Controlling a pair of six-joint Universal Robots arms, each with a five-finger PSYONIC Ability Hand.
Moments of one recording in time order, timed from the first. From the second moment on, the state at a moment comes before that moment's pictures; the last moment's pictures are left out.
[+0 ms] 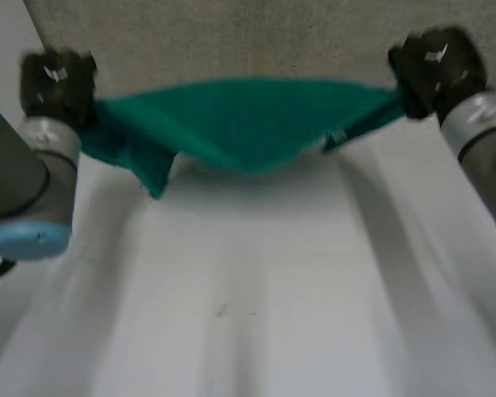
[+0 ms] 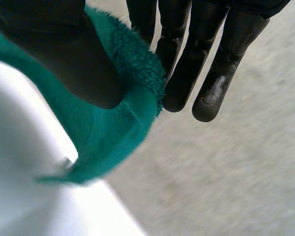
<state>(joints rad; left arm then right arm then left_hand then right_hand) 4.39 -1.91 -1.45 3.55 -1.73 3.51 1.85 -1.27 1.33 -0.17 1.41 2.65 1.14 1.20 1.19 1.20 0.95 0.96 1.17 1.18 1.19 0.98</state>
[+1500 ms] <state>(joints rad) 4.50 -2.25 -1.19 2.86 -1.53 3.35 1.68 -1.16 1.60 -0.16 1.33 2.59 0.47 0.47 0.47 0.47 0.30 0.96 1.17 1.18 1.19 0.98</state>
